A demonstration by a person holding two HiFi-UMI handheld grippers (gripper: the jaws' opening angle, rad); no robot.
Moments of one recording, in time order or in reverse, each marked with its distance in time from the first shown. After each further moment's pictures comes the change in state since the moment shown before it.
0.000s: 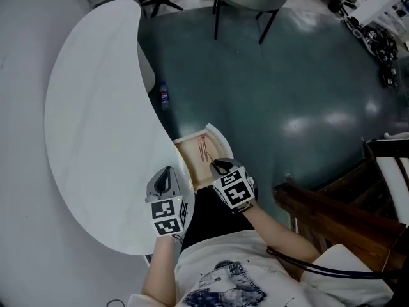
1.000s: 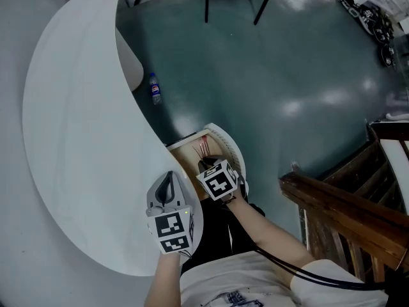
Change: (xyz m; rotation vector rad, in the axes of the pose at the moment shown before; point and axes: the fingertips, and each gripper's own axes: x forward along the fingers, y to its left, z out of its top) left arm 0.054 0.005 -0.017 0.081 0.067 -0.039; right arm 0.132 -0.004 -0.033 0.097 0.148 0.014
